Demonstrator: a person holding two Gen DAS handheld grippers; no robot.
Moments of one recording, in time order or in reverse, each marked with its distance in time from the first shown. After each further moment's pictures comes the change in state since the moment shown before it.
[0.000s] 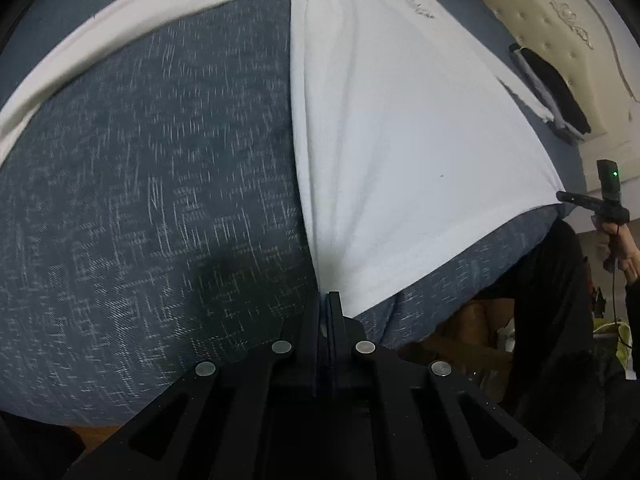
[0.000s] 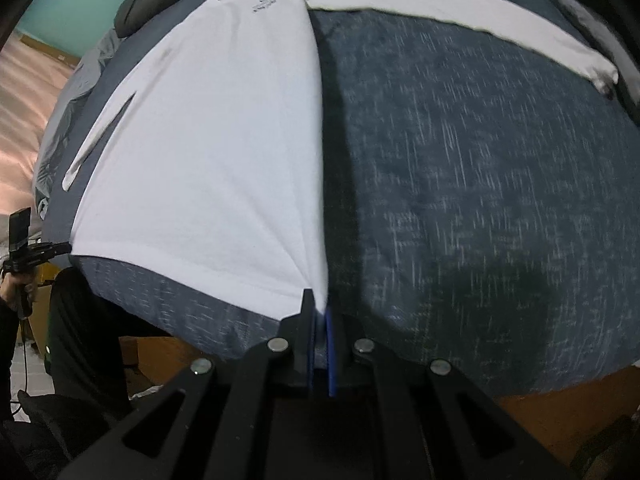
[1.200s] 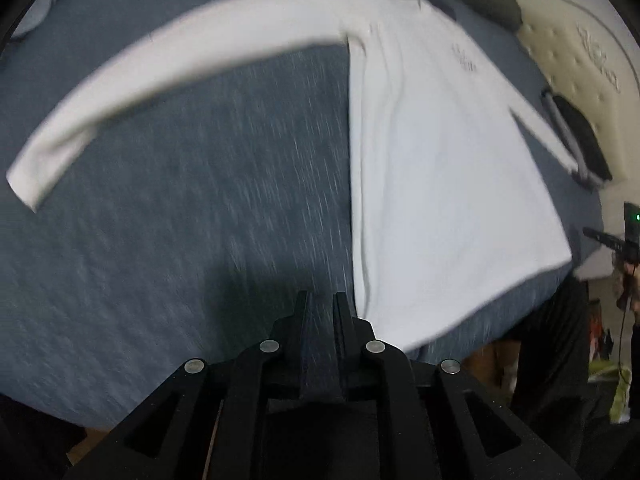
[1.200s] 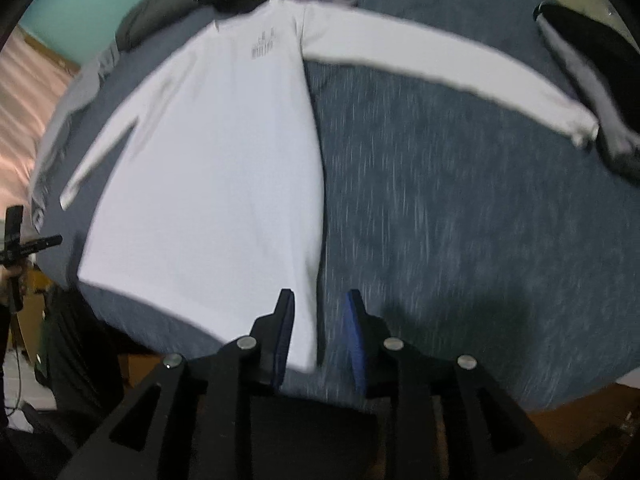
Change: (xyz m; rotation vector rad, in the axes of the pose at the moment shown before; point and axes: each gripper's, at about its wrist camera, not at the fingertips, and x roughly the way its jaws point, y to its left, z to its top) left arm -0.060 0.022 0.047 -0.100 -0.125 0.084; right arm -0.042 0.010 0.048 -0.024 -0.123 -0.032
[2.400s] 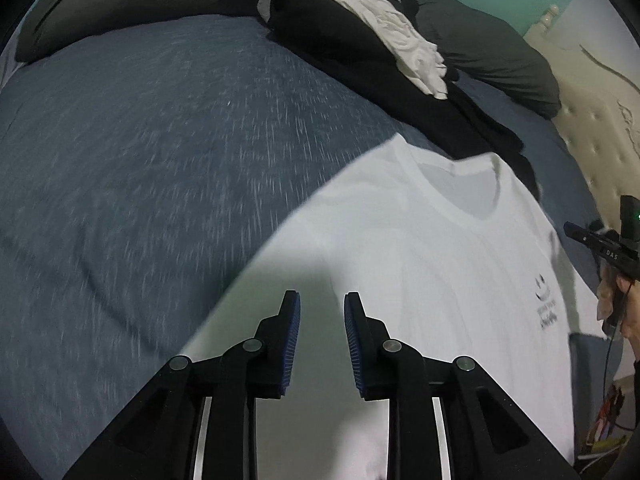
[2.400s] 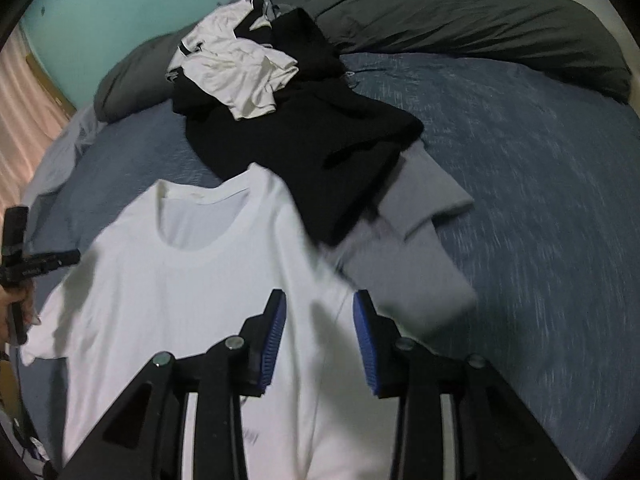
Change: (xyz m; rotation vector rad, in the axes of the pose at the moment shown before) left arm 0.151 0.007 0.410 0.042 -0.179 0.011; right arm 0.176 0.023 0.431 -0.143 -0.201 -0.014
